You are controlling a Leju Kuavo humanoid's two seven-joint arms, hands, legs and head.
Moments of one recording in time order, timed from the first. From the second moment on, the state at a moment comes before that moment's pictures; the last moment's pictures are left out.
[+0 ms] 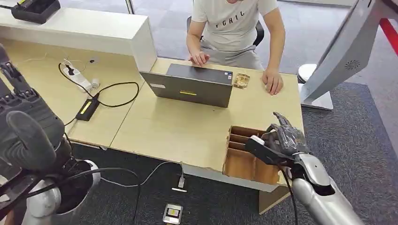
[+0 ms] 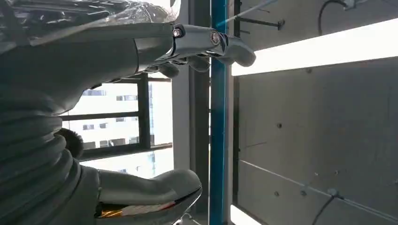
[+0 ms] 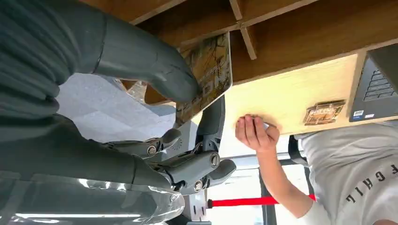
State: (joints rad) left arm -0.23 0.25 -0.56 -2.30 0.29 0.61 -0.65; right arm -0.61 -0.29 0.75 -1.07 0.82 -0.11 0.14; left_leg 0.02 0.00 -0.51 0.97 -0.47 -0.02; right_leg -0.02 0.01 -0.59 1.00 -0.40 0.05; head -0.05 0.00
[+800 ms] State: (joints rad) left arm -0.24 0.25 -0.55 -2.30 0.28 0.65 -0.62; right arm -0.61 -0.28 0.76 -1.06 0.82 -0.12 0.14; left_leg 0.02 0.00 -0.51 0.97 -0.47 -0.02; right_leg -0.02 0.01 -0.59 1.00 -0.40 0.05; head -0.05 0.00
